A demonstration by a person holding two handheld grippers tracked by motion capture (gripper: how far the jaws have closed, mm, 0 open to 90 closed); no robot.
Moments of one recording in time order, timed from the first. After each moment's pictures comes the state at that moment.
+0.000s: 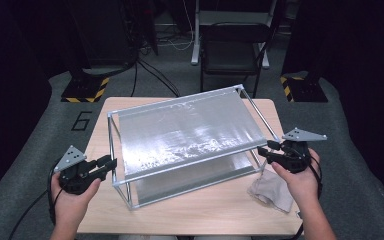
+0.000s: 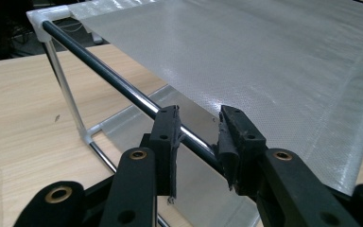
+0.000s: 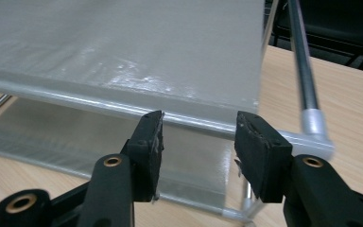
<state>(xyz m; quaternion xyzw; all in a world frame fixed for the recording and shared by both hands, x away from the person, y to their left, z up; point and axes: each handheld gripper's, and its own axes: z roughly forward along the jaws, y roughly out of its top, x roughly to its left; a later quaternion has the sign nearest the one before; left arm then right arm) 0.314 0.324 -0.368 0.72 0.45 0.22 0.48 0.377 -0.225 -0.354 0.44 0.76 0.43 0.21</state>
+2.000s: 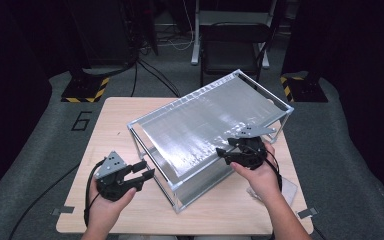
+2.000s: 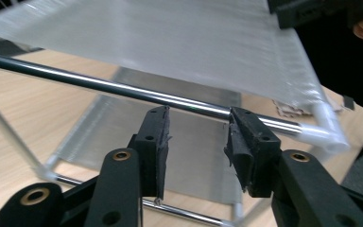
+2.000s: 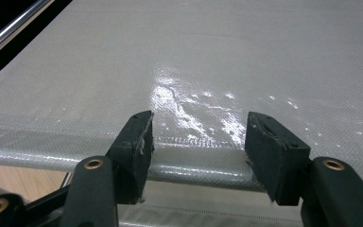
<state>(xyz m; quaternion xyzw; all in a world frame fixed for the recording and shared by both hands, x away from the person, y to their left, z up) 0.310 0.248 -0.366 0.76 0.37 0.18 0.50 0.390 -0.124 -0.353 0.36 0.80 0.44 0.18</state>
